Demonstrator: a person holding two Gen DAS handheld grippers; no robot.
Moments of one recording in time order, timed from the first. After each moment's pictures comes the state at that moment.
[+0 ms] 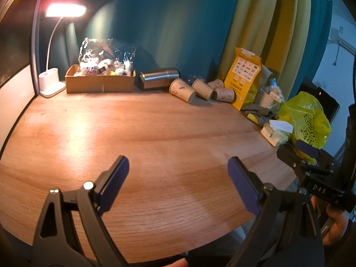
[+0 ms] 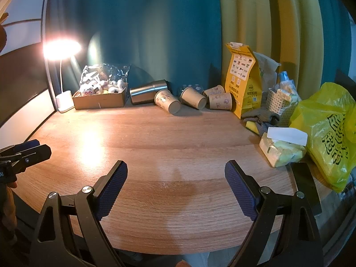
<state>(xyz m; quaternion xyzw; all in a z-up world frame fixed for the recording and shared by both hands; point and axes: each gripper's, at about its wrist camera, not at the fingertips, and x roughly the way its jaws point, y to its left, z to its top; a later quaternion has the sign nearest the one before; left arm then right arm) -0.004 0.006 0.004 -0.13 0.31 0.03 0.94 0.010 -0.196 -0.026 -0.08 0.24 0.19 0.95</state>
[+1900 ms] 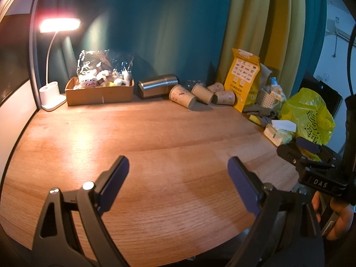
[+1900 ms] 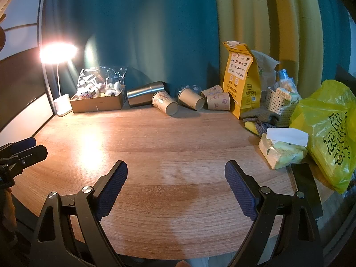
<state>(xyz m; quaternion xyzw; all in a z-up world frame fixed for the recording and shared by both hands) 0.002 0.000 0.009 -0.11 0.29 0.03 0.95 0.020 -0.201 -0.023 -0.07 0.24 0.19 0.95</state>
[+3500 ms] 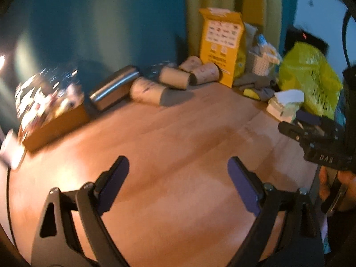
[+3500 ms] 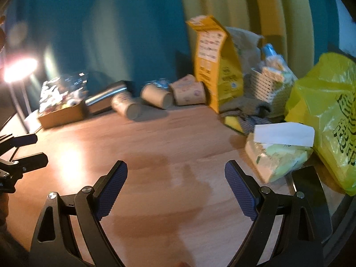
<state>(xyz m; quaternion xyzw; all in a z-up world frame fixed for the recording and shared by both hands) 0.178 -0.041 -0.003 0.04 0.38 -0.07 0.92 0.141 -0.251 -0.049 -0.01 0.27 0.14 0.95</state>
